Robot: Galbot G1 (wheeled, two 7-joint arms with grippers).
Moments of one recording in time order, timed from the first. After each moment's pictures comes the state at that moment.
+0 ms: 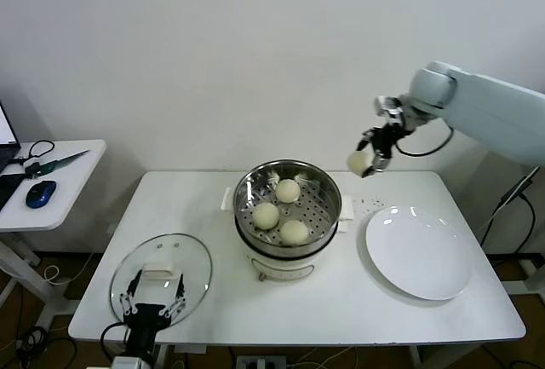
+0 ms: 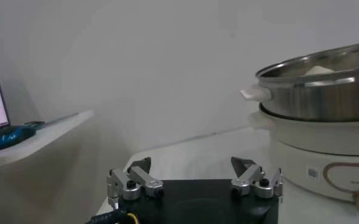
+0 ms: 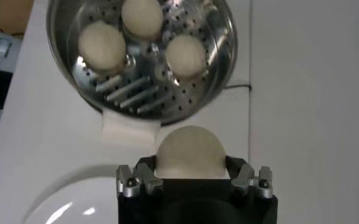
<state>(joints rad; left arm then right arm) 1.77 -1.50 -0.62 -2.08 0.13 0.00 -0.04 0.76 0.97 -1.53 1.05 0.65 -0.17 -1.09</state>
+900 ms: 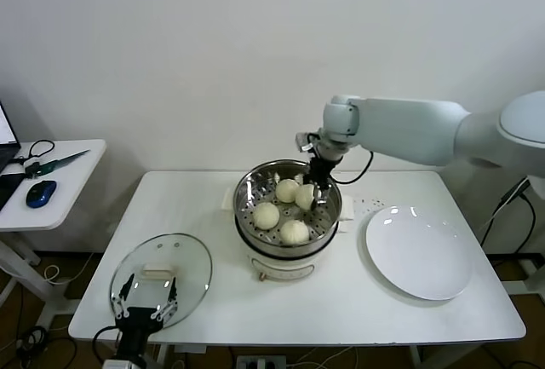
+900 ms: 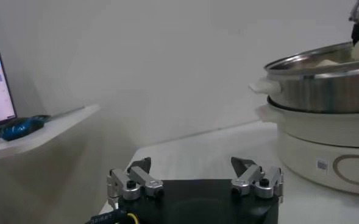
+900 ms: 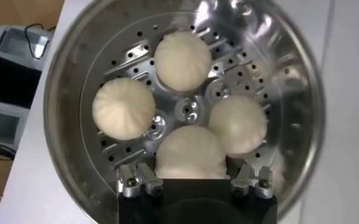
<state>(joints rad) 1.77 -1.47 -0.65 -2.06 0.08 -0.01 -0.04 0.71 1.24 -1.72 1.05 0.79 -0.26 -0.98</state>
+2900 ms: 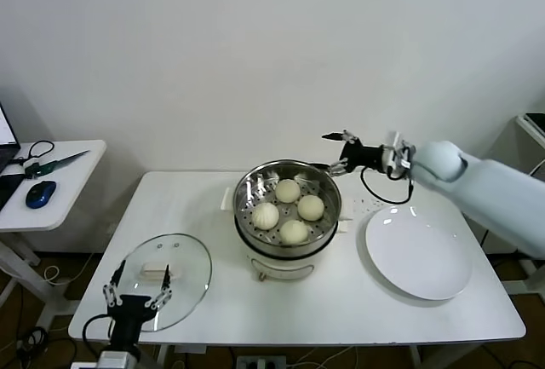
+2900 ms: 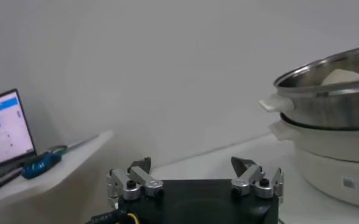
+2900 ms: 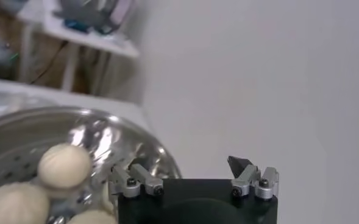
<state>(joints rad) 1.76 -1.50 -0.68 -2.12 0.19 0.00 -0.03 0.10 0.66 -0.85 1.36 0.84 0.10 -0.42</state>
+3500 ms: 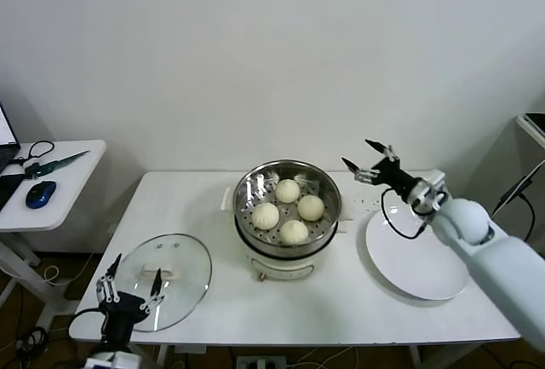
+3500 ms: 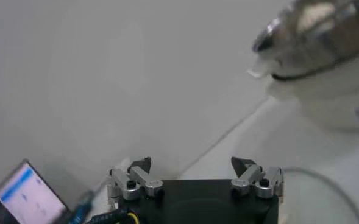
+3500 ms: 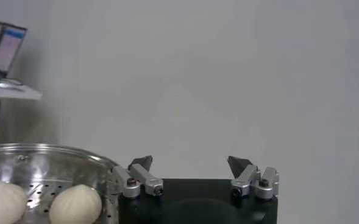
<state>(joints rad) 1.77 -1.50 -0.72 -2.16 0.64 0.03 0.03 -0.68 0.71 0.01 1.53 0.69 0.05 -0.24</state>
